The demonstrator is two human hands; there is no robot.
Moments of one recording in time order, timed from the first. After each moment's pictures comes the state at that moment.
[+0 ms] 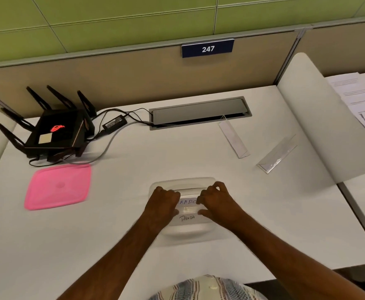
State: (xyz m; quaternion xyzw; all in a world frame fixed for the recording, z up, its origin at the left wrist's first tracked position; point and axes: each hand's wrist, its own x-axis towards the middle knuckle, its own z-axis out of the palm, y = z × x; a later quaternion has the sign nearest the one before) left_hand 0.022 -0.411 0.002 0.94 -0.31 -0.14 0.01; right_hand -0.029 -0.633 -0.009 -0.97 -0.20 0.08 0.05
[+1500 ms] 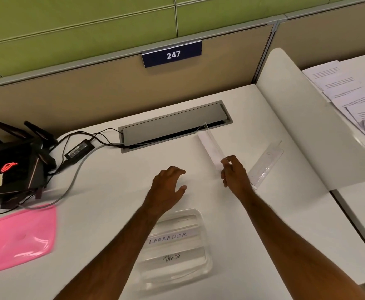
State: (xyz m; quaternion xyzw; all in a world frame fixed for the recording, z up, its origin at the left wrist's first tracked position) left_hand 0.152 -0.520 -0.013 0.92 -0.28 -0.13 0.23; right_hand 0.094 -0.766 -0.032 -0.77 0.31 -0.01 0.56
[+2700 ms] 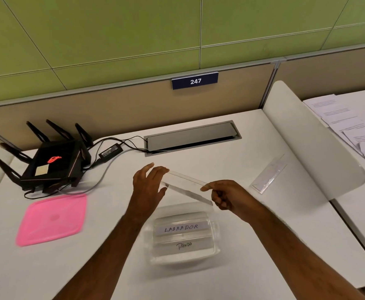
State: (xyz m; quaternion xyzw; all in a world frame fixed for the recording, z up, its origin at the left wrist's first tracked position) left_hand 0.106 -0.414 0.050 0.94 -0.27 0.13 0.17; right_hand 0.019 -0.687 0.073 -0.62 0.14 0.19 0.75
